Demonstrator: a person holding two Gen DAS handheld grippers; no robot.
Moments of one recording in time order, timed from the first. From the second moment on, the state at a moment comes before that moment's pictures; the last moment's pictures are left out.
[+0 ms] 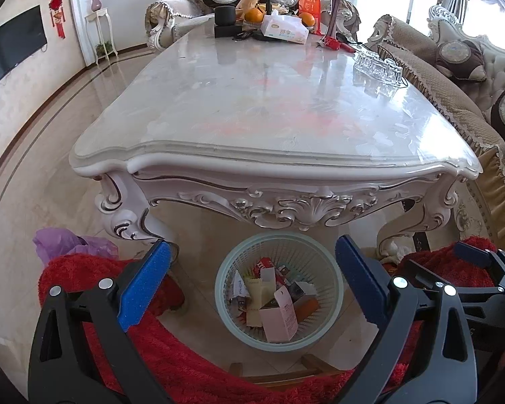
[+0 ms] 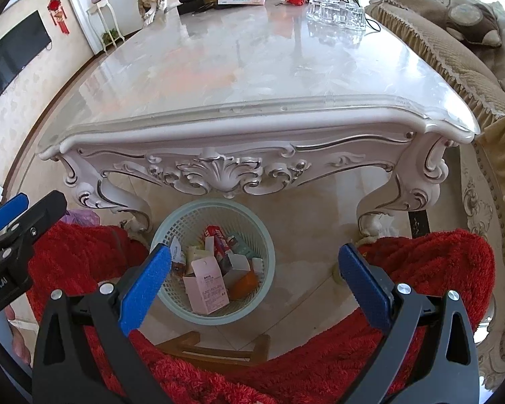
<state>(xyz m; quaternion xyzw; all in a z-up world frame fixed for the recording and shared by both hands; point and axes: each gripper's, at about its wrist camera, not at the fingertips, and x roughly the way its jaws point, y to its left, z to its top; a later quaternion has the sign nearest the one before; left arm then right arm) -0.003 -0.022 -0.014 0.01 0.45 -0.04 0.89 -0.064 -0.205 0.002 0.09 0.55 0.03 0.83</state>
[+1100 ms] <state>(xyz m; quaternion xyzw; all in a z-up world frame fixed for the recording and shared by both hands) -0.006 -0.027 -0.007 0.02 0.43 -0.03 0.90 -0.063 -0.203 0.006 0.09 0.53 0.03 0.84</state>
